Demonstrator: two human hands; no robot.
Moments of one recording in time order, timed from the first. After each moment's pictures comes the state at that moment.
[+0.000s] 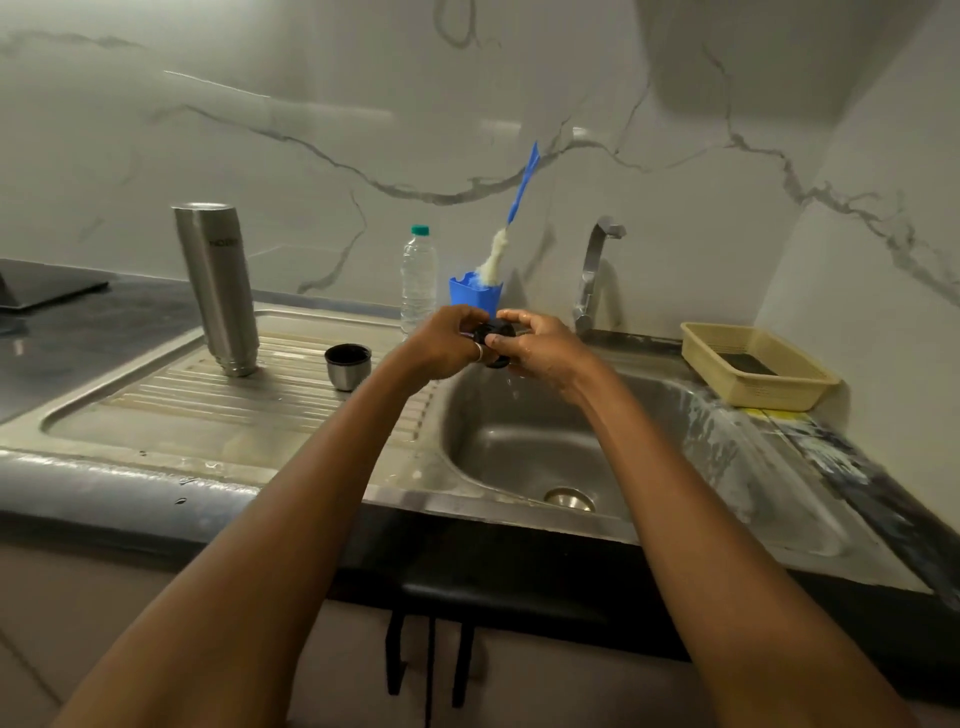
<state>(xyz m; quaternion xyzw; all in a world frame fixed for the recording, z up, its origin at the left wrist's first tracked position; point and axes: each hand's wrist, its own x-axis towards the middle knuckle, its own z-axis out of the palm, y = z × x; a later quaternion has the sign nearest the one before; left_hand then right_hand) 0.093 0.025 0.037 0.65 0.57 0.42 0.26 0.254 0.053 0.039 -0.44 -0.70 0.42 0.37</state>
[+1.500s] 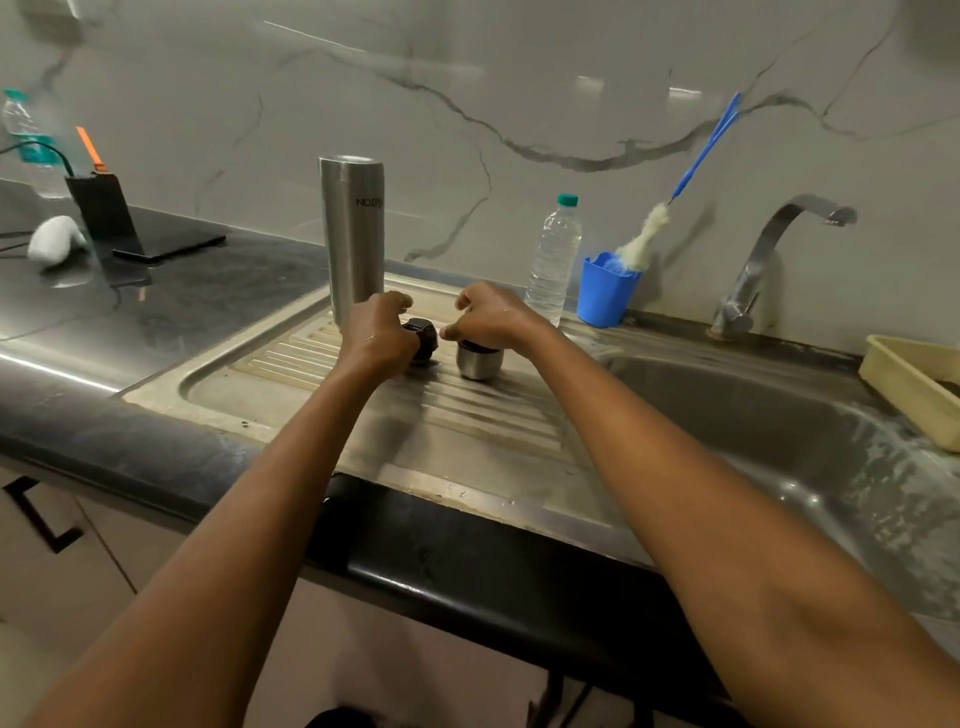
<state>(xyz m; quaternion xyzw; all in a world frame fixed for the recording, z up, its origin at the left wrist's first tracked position) -0.116 0.004 -0.008 0.49 0.76 0.42 0.09 0.017 0.082 0.033 -0.46 -0.86 0.18 0.14</state>
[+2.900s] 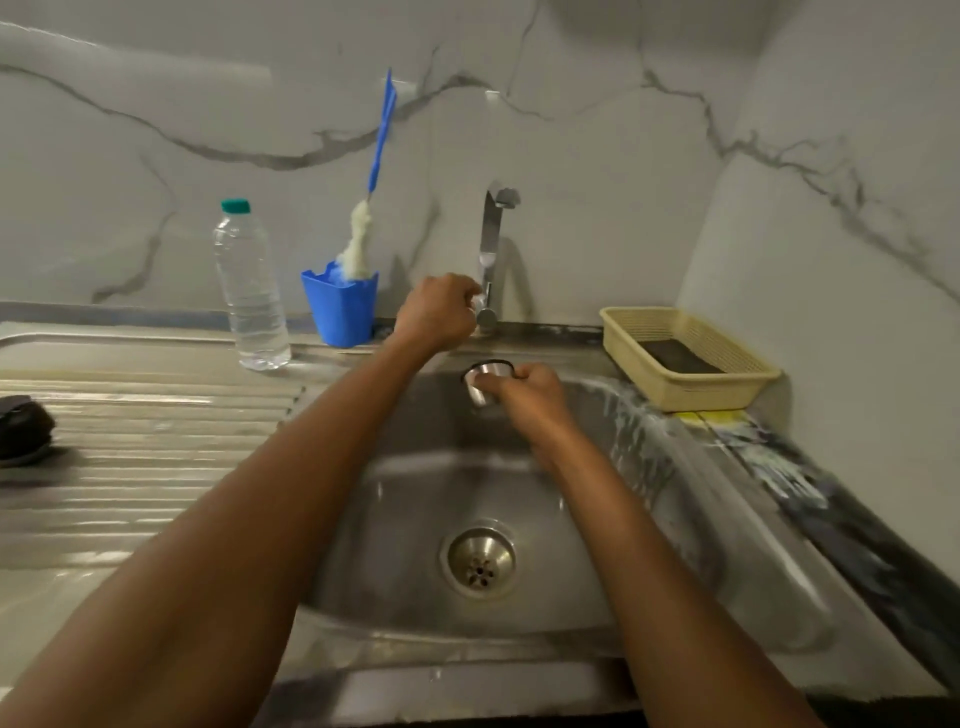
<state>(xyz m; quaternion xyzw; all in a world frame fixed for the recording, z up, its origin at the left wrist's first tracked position) 0.217 0.219 0.028 0.73 0.59 0.34 0.06 0.351 0.157 -0.041 -0.58 -0.52 0.40 0.49</state>
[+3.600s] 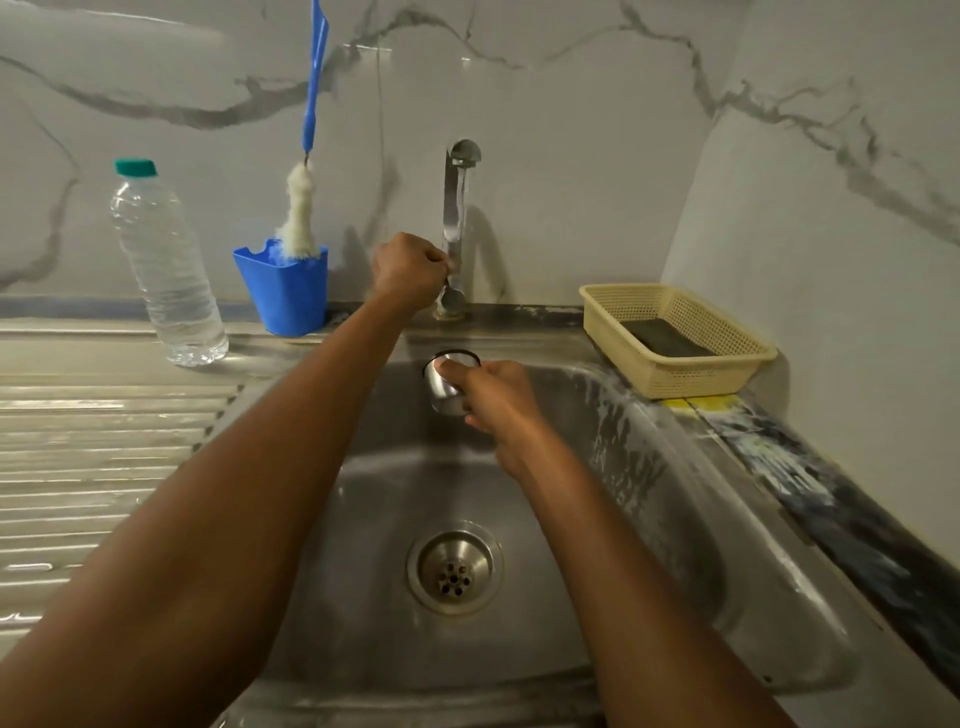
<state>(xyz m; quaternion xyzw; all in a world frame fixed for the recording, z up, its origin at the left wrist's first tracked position) 0.235 0.290 0.019 0.64 0.62 0.44 0.13 0.352 0.178 -0.057 -0.58 -0.48 0.46 0.47</state>
